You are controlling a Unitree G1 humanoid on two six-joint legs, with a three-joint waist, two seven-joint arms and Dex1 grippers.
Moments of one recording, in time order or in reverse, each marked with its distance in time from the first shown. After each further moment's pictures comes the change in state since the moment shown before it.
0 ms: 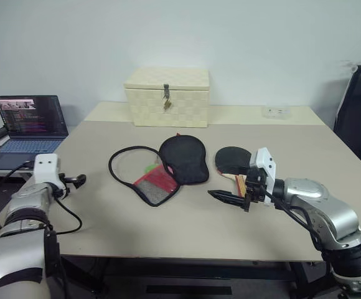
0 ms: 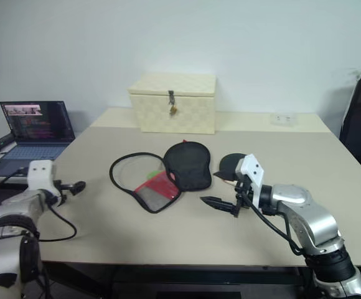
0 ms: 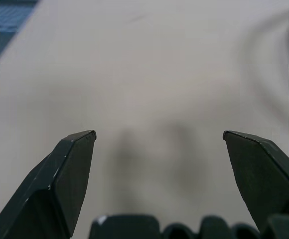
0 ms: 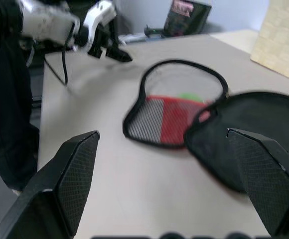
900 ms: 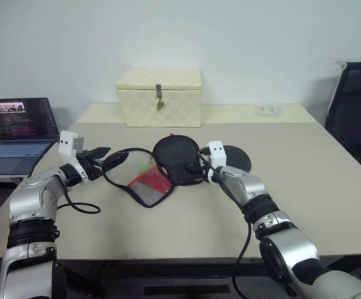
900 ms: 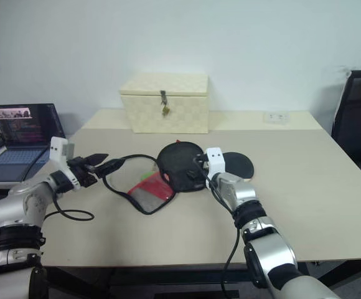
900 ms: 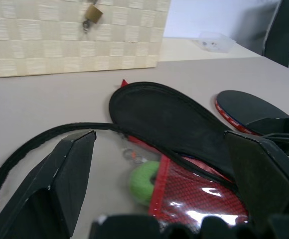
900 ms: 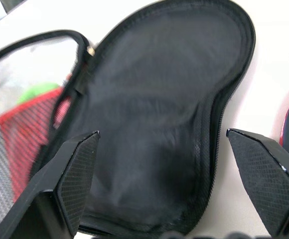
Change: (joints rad) left arm 0.278 -0.117 0.013 -0.893 -0.341 0.375 -0.418; right arm -0.532 0.510 -0.059 1.206 -0.277 -0.236 -0.523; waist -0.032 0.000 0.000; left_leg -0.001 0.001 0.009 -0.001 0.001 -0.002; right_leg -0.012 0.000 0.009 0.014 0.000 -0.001
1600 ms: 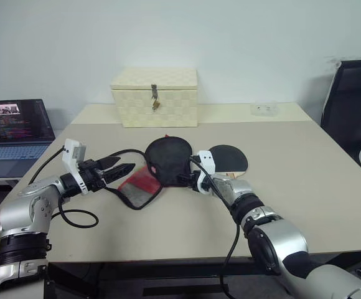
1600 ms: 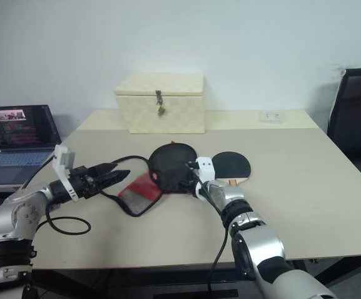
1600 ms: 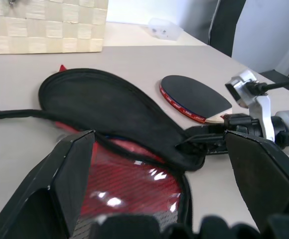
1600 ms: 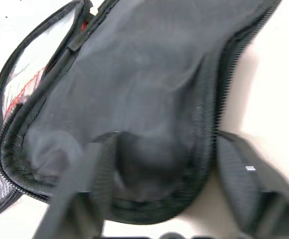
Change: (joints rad) left arm 0.109 0.025 0.002 -0.152 -0.095 0.109 -0.052; right arm -0.074 0.098 -0.138 0.202 0.007 -0.001 0.055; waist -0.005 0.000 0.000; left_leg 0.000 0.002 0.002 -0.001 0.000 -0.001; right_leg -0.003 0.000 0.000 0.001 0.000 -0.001
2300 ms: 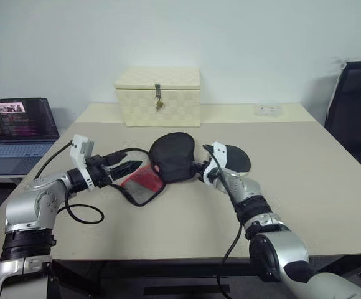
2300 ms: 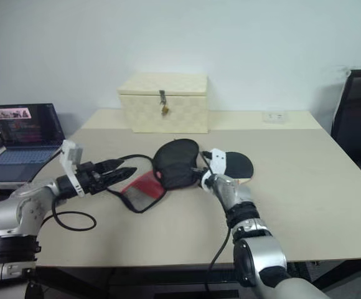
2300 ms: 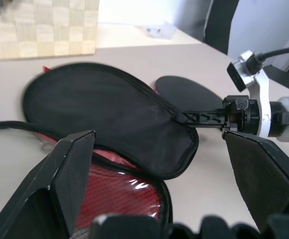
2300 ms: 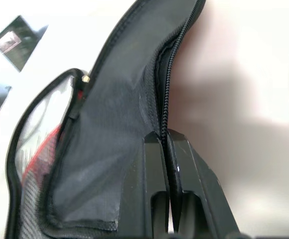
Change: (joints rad) left arm -0.047 -0.008 -0.047 -0.043 -0.006 0.023 0.019; right arm 0.140 -0.005 -0.143 -0.396 0.123 0.195 -0.231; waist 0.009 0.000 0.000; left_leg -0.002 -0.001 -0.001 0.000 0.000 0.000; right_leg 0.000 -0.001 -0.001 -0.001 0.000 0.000
